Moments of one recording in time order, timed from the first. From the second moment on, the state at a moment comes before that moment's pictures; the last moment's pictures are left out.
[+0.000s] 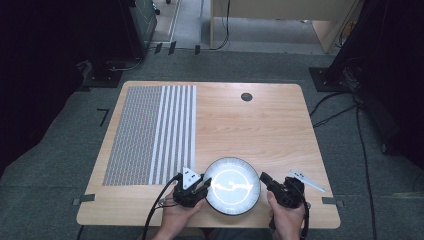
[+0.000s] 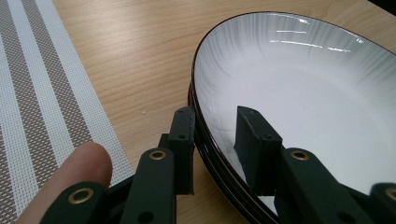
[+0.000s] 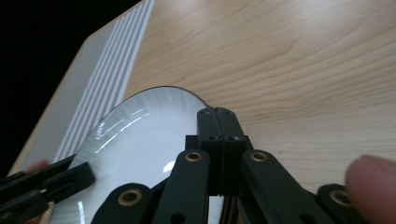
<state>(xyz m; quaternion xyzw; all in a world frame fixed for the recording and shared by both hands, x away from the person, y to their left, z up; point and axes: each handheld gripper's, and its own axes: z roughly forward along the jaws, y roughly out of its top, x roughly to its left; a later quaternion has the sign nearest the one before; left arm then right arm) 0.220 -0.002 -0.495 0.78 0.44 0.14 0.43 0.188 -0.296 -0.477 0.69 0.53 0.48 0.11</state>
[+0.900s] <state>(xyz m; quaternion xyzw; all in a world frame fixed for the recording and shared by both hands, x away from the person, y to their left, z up) 0.219 -0.003 -0.497 0.77 0.44 0.15 0.43 0.199 -0.300 -0.489 0.69 0.56 0.47 -0.01</state>
